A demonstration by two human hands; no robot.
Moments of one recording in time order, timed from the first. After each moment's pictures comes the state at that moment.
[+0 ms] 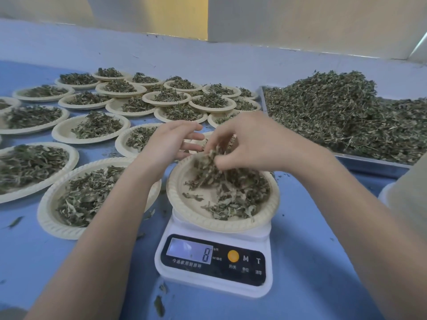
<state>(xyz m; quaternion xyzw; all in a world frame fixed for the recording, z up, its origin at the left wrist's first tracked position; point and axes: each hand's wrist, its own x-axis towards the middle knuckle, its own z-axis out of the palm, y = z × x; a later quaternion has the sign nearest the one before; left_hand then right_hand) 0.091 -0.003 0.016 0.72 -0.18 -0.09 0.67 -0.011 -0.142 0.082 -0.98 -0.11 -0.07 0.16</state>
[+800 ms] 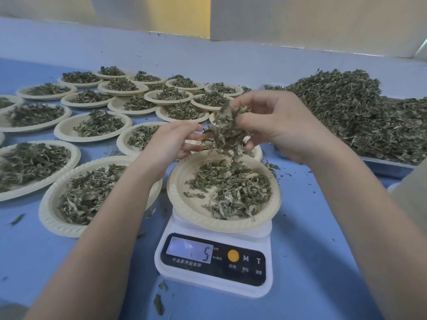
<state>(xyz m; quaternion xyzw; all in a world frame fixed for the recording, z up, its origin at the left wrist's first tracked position) 0.092 -0.003 0.013 0.71 -0.18 -0.09 0.67 -0.010 -0.169 0.081 -0.83 -0.07 -0.12 0.55</state>
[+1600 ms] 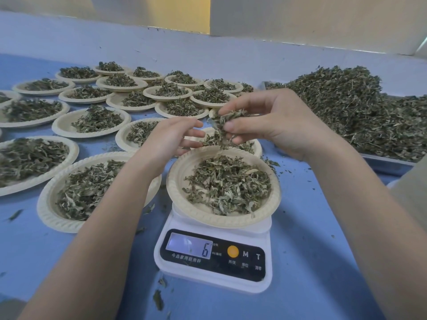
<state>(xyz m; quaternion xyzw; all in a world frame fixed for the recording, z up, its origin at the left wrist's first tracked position) 0.089 -0.001 0.014 0.72 -0.17 -0.09 0.66 -0.008 -0.173 0.077 -0.80 -0.12 -0.08 0.58</state>
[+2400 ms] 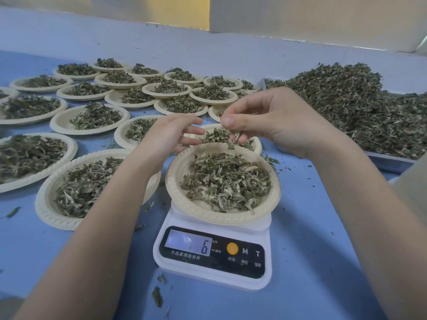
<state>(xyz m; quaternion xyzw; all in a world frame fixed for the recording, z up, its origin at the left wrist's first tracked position) 0.089 -0.002 0.015 0.73 -0.18 -0.09 0.65 -0.005 -0.175 0.075 -0.82 -0.14 -0.05 0.56</state>
